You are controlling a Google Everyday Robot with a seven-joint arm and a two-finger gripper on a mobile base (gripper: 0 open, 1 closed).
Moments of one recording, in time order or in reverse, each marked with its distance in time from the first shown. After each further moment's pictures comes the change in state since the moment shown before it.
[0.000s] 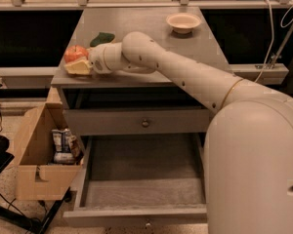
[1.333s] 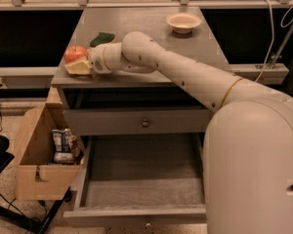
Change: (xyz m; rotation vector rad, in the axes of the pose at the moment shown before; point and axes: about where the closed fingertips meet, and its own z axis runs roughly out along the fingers) arm -0.002 0.000 -0.001 -0.001 0.001 0.001
